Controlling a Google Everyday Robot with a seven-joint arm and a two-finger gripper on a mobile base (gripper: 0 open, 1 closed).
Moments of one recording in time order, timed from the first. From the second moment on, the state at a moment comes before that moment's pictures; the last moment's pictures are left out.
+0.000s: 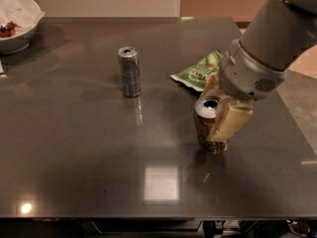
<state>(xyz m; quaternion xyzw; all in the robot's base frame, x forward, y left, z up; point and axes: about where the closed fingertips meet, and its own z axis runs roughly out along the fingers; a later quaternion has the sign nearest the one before) 0.416 -0.107 0.917 -0.74 0.65 0.11 0.14</state>
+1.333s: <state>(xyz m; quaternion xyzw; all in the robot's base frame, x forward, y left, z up) 0.487 -0.113 0.894 -0.76 0.65 -0.07 -0.02</state>
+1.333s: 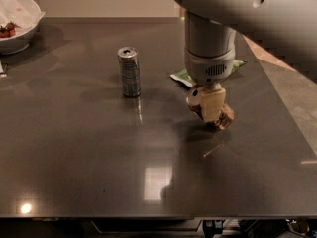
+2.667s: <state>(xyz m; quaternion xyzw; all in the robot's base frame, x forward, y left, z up) 0.499 -0.108 0.870 -0.76 0.64 -0.09 -0.05</state>
